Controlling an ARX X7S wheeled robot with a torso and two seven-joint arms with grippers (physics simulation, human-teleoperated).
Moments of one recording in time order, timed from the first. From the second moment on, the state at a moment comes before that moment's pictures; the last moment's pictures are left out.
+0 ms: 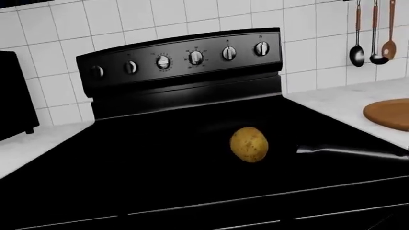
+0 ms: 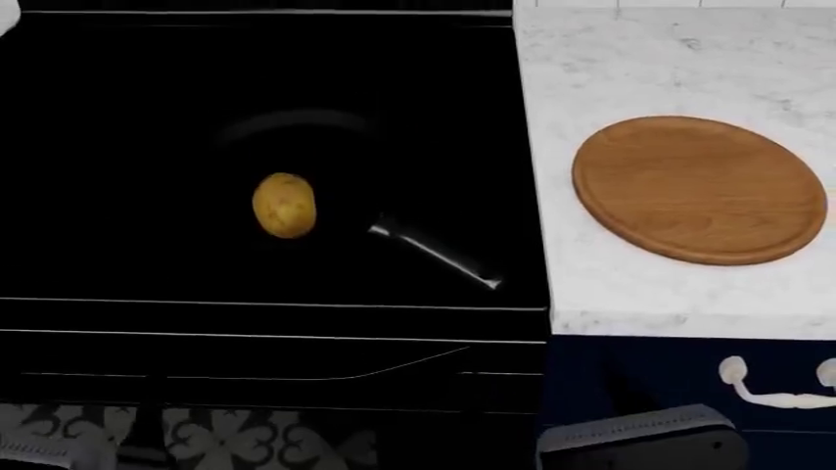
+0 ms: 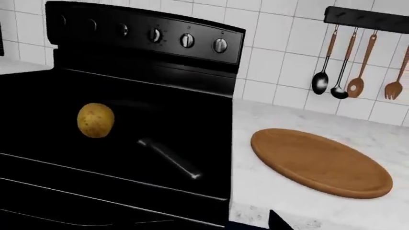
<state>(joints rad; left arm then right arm) -0.04 -0.17 0.06 0.58 -0.04 -0.51 -0.05 0.10 0.20 -0.11 -0.60 0.08 0.63 0.01</state>
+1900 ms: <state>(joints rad) -0.46 -0.61 -0.07 1.02 -0.92 -1.09 -0.58 1.28 0.67 -0.47 -0.39 1.97 1.40 0.83</state>
